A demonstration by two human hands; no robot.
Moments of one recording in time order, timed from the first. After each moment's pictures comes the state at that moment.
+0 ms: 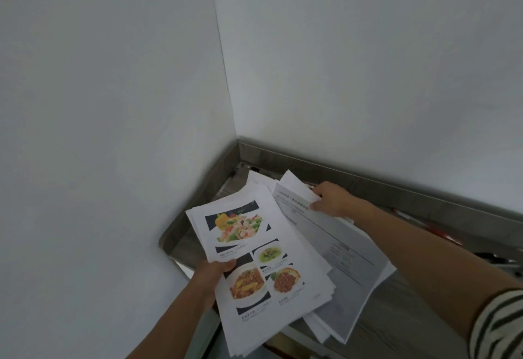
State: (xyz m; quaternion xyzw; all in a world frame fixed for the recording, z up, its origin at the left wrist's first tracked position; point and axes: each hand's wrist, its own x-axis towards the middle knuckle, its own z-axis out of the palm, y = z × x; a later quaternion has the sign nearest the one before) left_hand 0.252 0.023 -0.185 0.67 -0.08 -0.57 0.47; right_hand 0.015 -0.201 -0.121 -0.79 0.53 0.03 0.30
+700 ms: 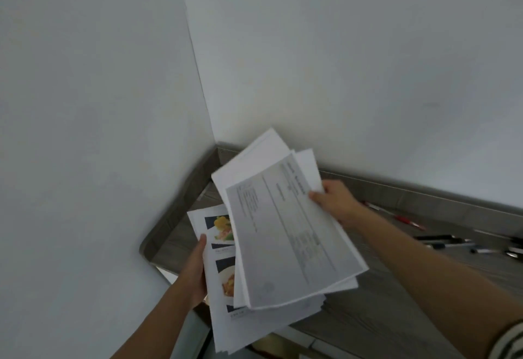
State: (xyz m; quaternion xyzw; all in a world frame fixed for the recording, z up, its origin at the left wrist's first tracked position) left_hand 0.239 0.016 -0.157 0.60 -0.09 -0.63 0.48; right_hand -0.035 -0.150 -0.097 -0.63 0.58 -0.26 0.44
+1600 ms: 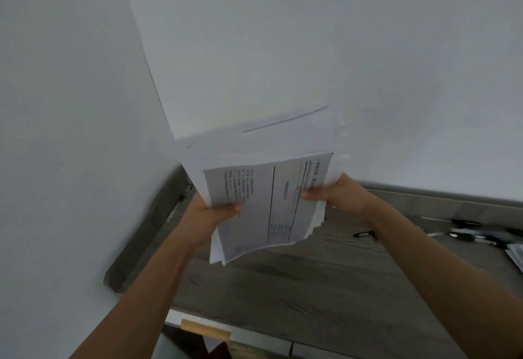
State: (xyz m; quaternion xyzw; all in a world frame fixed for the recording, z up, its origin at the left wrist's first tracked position) left_hand 0.173 -0.047 -0.030 0.46 -0.53 -0.49 0.51; right_hand -0.109 -0.104 -0.013 -0.63 0.39 -0.34 0.57
